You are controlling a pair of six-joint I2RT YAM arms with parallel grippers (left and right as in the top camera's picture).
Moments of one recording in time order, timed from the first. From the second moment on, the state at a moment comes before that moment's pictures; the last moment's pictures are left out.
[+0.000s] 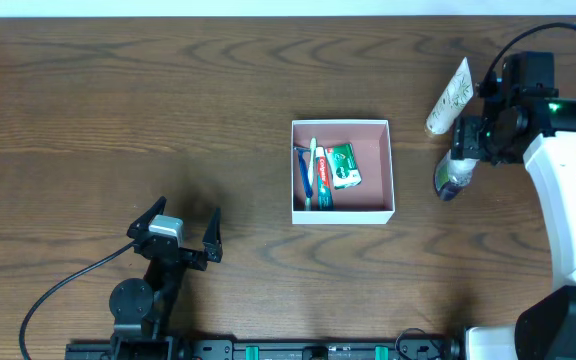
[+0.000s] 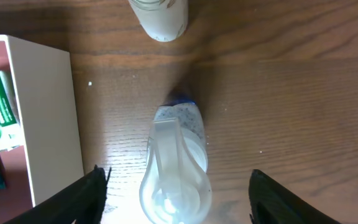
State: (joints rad) left arm -0.03 0.01 0.02 -0.10 0.21 -0.05; right arm -0.06 1.58 1.38 -1.04 0.01 0.04
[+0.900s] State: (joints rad) left arm -0.03 0.01 0.02 -0.10 0.21 -0.05; right arm -0.06 1.58 1.35 -0.99 0.01 0.03
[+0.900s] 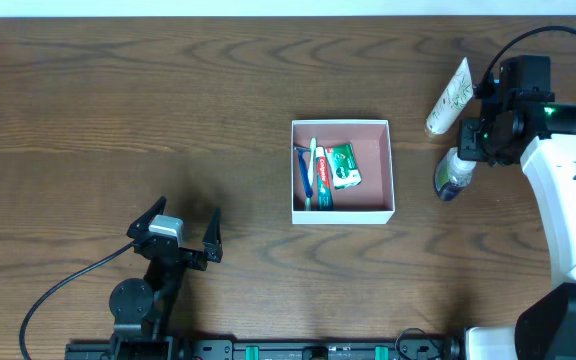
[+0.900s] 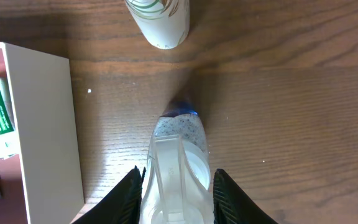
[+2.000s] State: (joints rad) left arm -0.03 0.01 0.02 -0.10 0.21 -0.05; right arm -0.06 1.62 1.35 -1.01 0.01 0.03
